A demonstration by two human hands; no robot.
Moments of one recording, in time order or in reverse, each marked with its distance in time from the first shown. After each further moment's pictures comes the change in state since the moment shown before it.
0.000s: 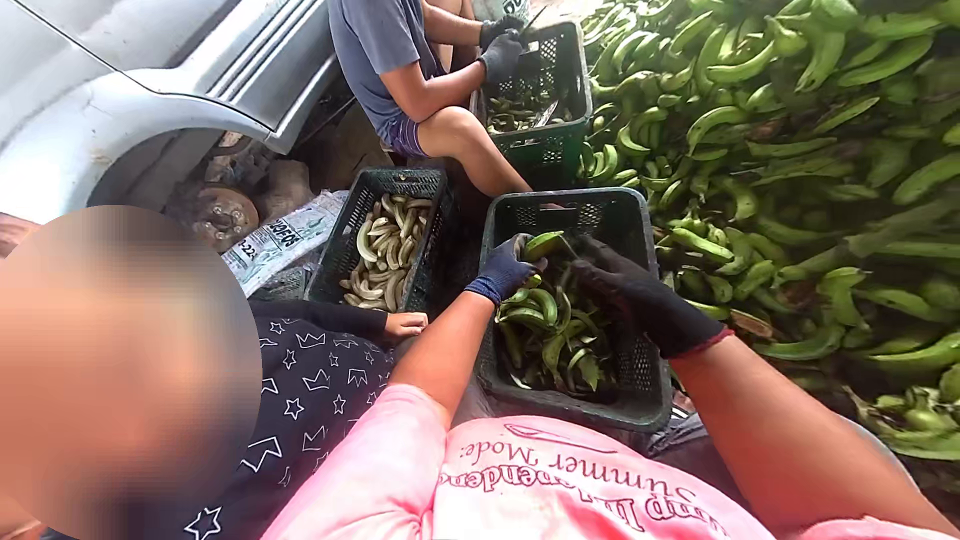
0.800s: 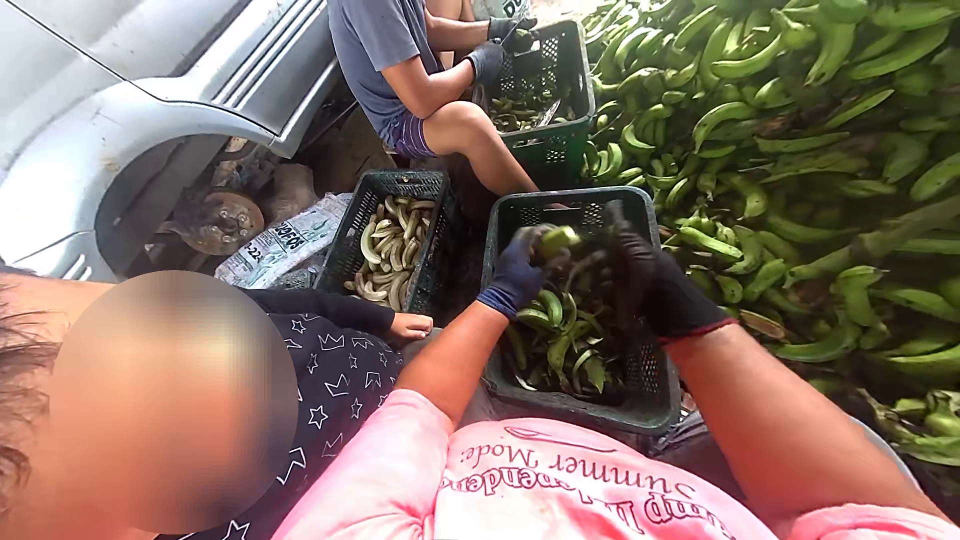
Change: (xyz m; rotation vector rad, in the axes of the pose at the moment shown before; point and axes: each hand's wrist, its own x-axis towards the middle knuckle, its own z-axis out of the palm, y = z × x) left_hand -0.021 0.023 0.012 -0.079 0.235 0.345; right_hand 0.014 -0.007 -0.006 0.573 0.196 0.119
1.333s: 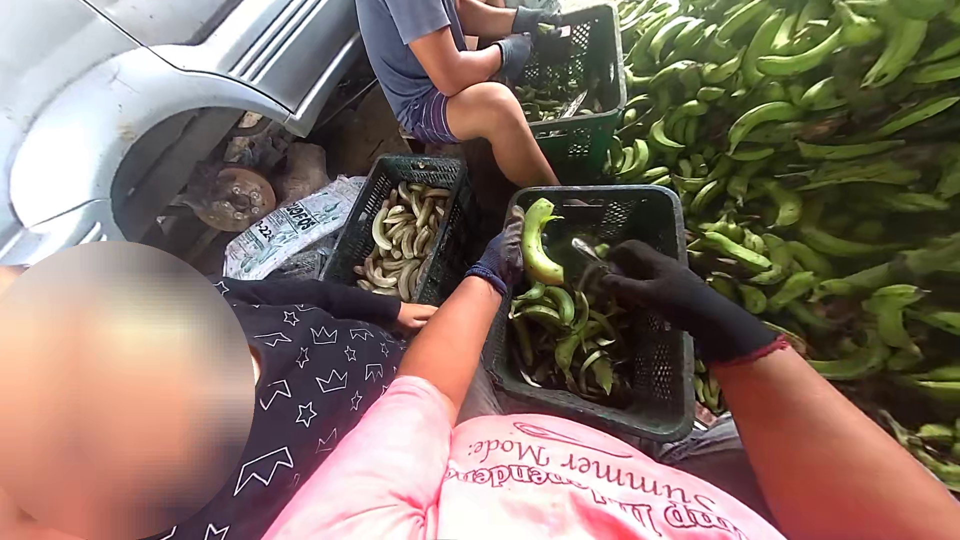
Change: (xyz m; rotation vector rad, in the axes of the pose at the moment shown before) left_hand 0.016 -0.032 -0.032 -0.918 0.043 -0.588; right_hand 0.000 0.004 -0.014 -0.913 -0.259 -0.304
